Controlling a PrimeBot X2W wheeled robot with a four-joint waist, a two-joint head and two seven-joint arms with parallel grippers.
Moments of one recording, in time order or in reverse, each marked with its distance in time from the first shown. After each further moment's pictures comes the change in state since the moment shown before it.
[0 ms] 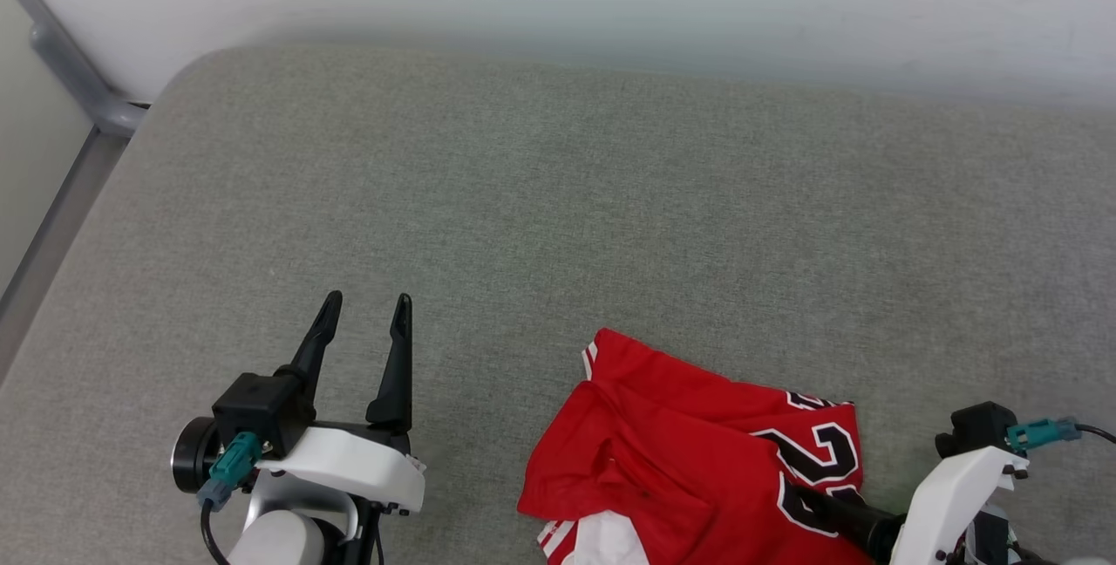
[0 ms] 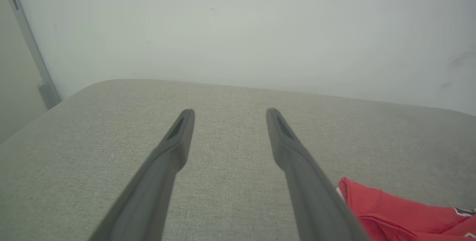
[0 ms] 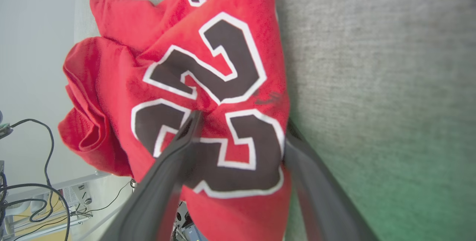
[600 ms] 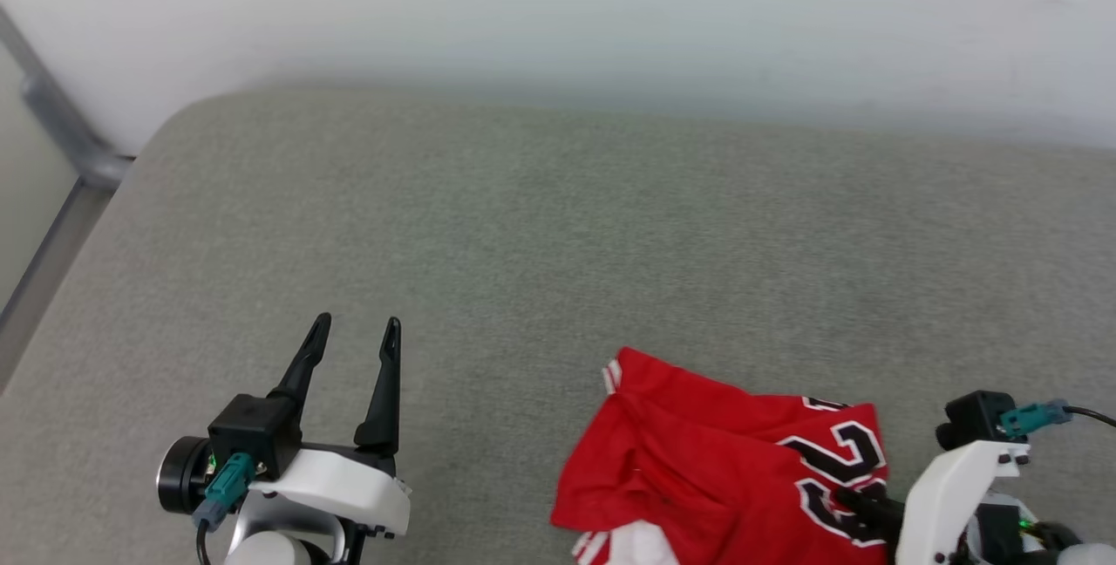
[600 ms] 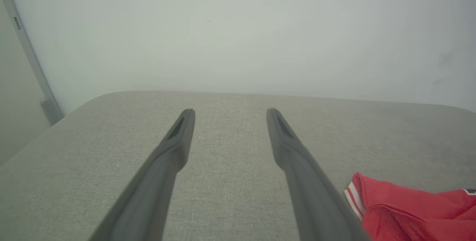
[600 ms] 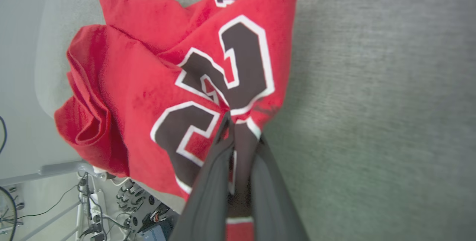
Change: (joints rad) left arm 0.035 -0.007 0.039 0.017 0.058 -0.034 -0.001; right arm -0.027 -0.063 0.061 -0.055 -0.083 -0.001 -0.030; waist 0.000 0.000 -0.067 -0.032
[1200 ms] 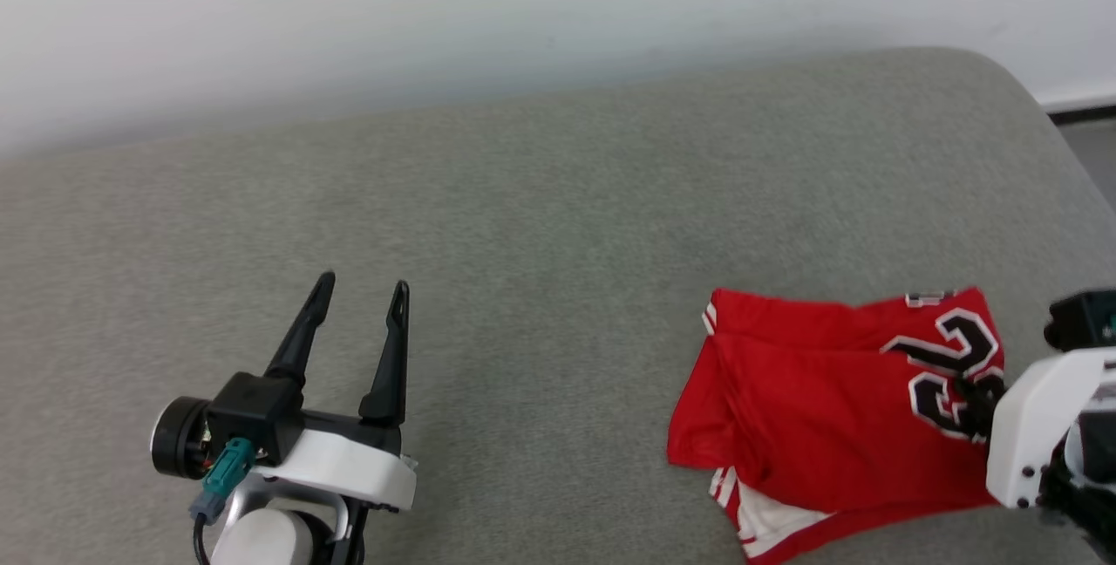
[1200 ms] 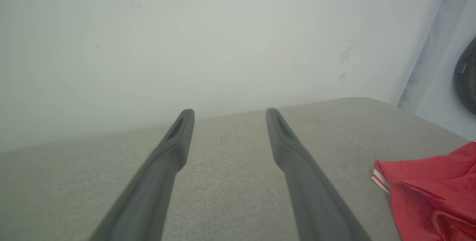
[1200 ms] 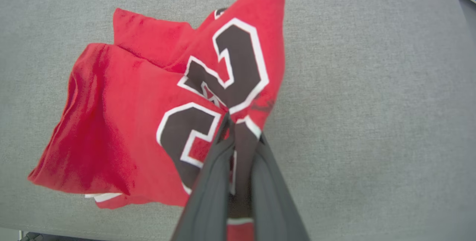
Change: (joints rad) left arm -0.009 0.009 -0.002 -0.088 0.051 0.002 -0.001; right arm -0.065 -0.111 -0.101 -0.176 -0.265 0.000 0.046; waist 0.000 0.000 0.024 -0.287
